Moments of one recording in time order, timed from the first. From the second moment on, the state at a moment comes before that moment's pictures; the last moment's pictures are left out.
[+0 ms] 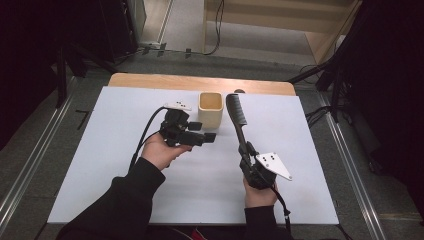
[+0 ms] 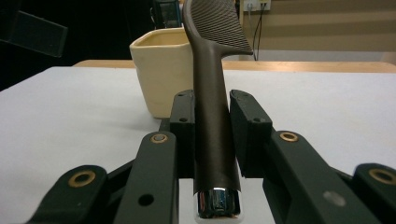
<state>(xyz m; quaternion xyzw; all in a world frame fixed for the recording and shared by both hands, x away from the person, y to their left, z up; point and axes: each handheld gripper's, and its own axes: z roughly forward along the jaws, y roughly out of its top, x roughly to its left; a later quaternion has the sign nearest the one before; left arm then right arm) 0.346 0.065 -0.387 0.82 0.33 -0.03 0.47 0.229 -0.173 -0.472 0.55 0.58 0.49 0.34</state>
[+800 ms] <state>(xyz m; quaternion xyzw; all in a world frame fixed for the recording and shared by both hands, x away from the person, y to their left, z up) 0.352 0.030 -0.390 0.82 0.34 -0.03 0.46 0.229 -0.166 -0.475 0.55 0.59 0.49 0.34</state>
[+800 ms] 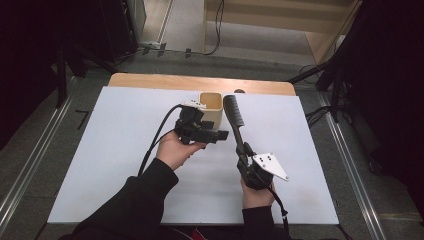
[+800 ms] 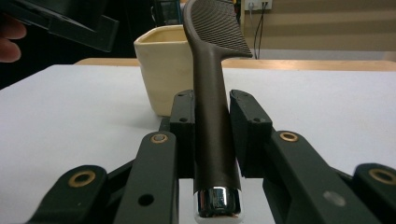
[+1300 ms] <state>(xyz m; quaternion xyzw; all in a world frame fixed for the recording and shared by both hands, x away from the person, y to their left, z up) 0.357 0.011 -0.396 0.81 0.36 -0.04 0.46 0.229 -0.161 -0.476 0.54 0.59 0.50 0.33</state>
